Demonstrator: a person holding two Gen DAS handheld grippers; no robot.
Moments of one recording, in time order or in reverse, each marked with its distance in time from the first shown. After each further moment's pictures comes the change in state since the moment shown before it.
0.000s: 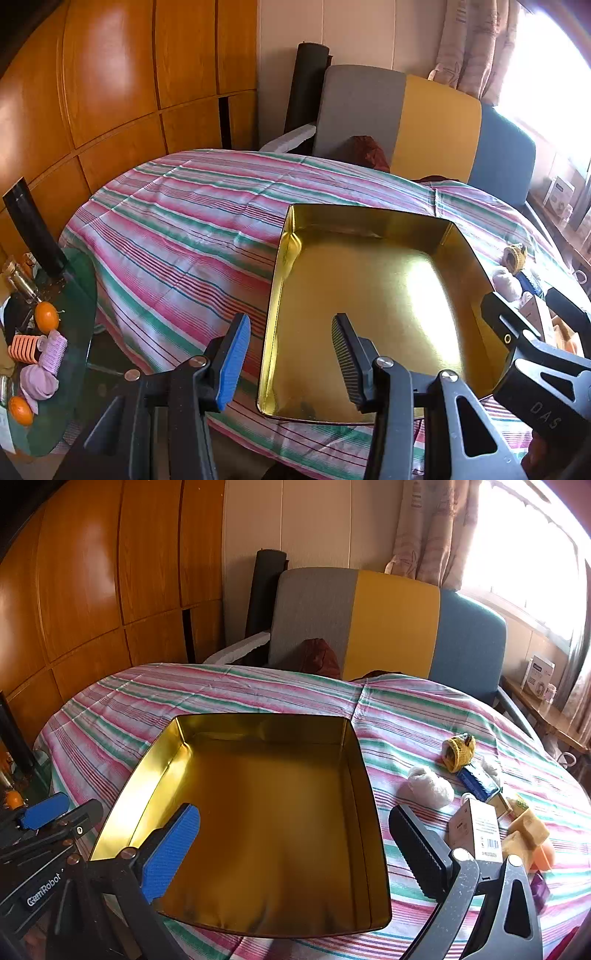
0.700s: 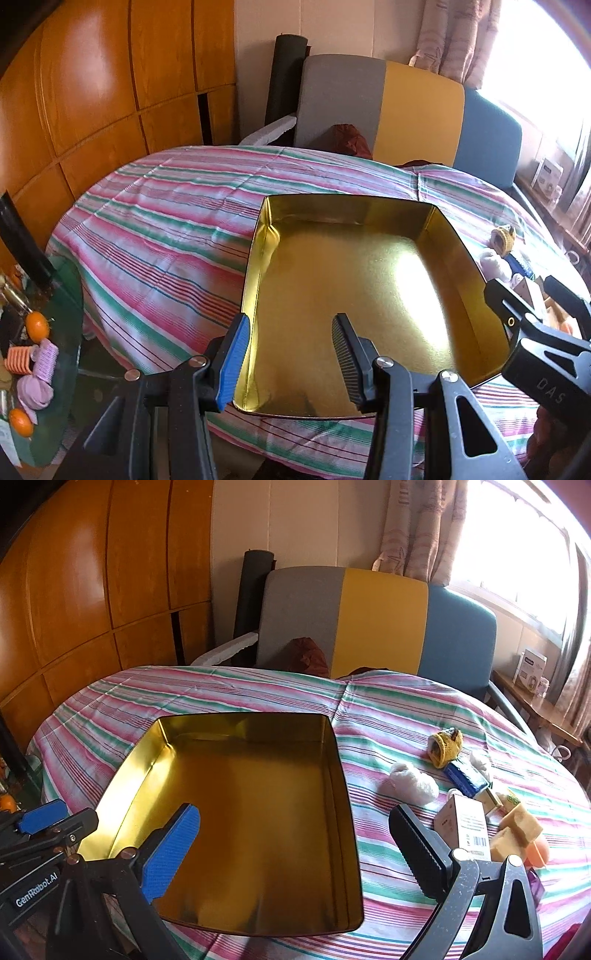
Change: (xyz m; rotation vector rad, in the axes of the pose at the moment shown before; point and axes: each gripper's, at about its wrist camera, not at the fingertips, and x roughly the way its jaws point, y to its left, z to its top) left arm 0.002 -0.026 0.002 0.068 0.033 -0.026; right arm 0.003 -0.027 -0.006 0.022 0.001 -0.023
